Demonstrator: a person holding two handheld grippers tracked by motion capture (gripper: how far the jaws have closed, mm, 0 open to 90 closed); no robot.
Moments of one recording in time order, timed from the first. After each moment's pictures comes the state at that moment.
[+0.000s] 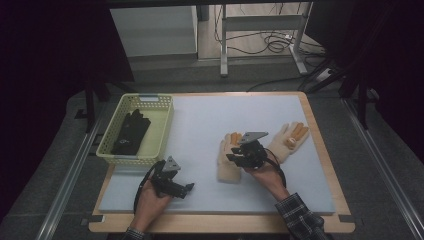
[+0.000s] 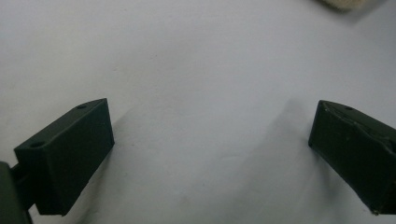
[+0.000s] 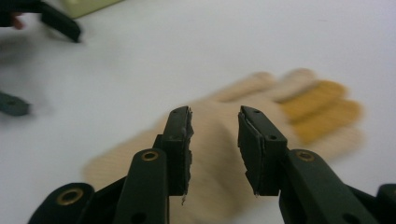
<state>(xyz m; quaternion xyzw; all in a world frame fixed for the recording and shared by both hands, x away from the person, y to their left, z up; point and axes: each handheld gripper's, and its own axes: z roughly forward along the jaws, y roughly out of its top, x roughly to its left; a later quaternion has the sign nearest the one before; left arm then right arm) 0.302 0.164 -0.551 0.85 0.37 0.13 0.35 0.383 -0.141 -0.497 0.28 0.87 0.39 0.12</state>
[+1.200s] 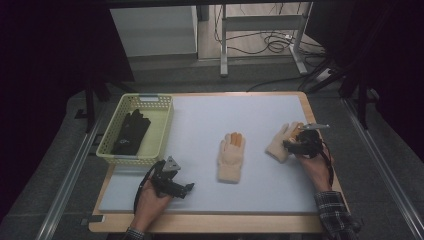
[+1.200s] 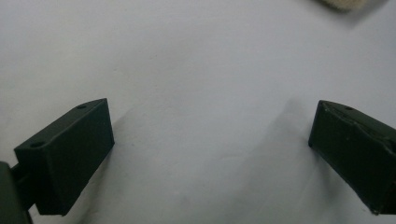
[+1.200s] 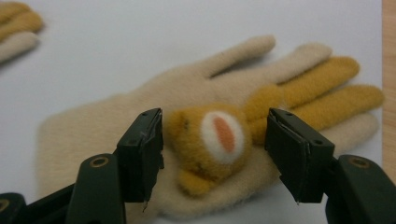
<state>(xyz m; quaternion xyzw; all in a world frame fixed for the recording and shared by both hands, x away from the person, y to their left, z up) 0.302 0.164 -0.551 0.85 0.37 0.13 0.35 0.432 -0.309 -0.511 0.48 0.78 0.33 0.22</state>
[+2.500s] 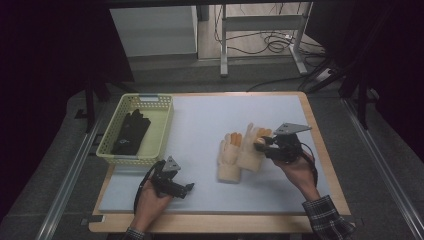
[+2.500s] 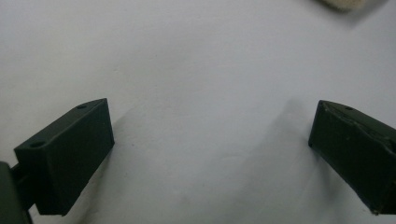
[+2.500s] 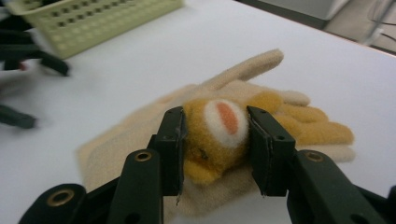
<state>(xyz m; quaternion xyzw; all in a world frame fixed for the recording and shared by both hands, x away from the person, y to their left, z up) 0.302 0.164 -0.551 0.85 0.37 0.13 0.35 0.370 -0.214 -0.444 0.31 0.83 0.44 0.16</state>
